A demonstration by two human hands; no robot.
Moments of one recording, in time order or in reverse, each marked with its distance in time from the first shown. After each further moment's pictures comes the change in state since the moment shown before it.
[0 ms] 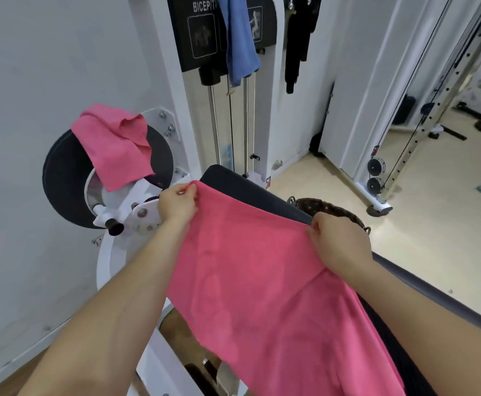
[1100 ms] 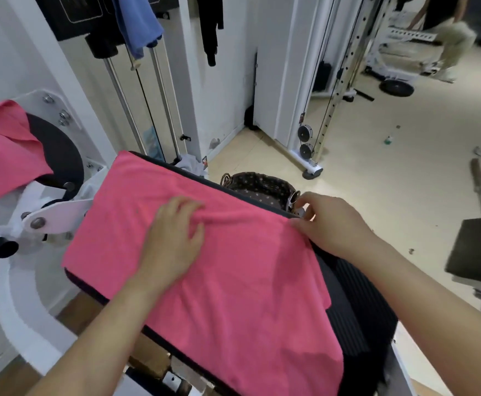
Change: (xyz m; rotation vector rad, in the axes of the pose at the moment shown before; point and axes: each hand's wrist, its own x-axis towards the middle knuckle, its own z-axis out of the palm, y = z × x) left_hand -0.140 -0.003 0.050 0.614 -0.431 0.871; right_hand -0.049 0.087 -0.051 0.099 -0.128 0.142
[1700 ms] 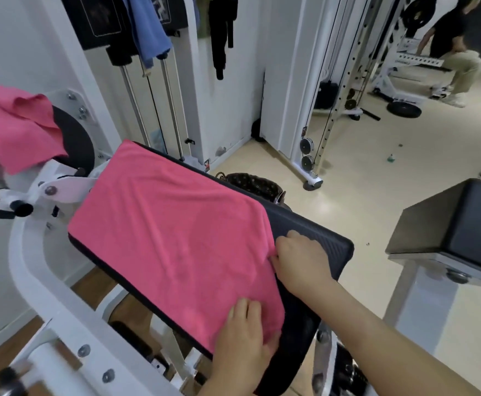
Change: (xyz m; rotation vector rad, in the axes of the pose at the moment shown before) left_hand -0.193 0.174 0.101 0.052 -0.245 -0.102; right_hand -0.097 0.035 0.042 -0.290 0.061 -0.184
